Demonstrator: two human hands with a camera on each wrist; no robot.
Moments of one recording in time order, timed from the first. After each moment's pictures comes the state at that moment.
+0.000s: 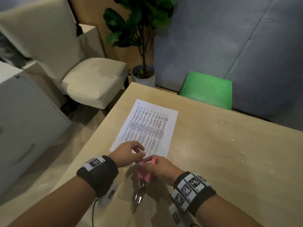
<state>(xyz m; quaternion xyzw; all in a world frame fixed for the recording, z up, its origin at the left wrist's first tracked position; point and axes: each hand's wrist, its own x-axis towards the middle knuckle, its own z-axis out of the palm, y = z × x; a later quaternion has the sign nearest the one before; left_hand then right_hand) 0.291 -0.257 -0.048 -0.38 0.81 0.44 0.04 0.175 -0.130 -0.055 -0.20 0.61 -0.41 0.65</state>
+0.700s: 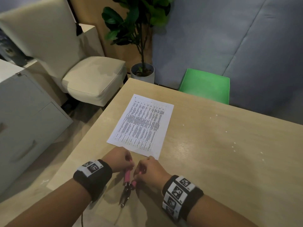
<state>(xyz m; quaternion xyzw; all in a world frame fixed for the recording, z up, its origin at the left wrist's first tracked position) 0.317 -0.218 -0.054 -0.41 0.84 0.32 0.15 0.204 -0.097 -0.066 -0.46 0.74 -0.21 0.45</state>
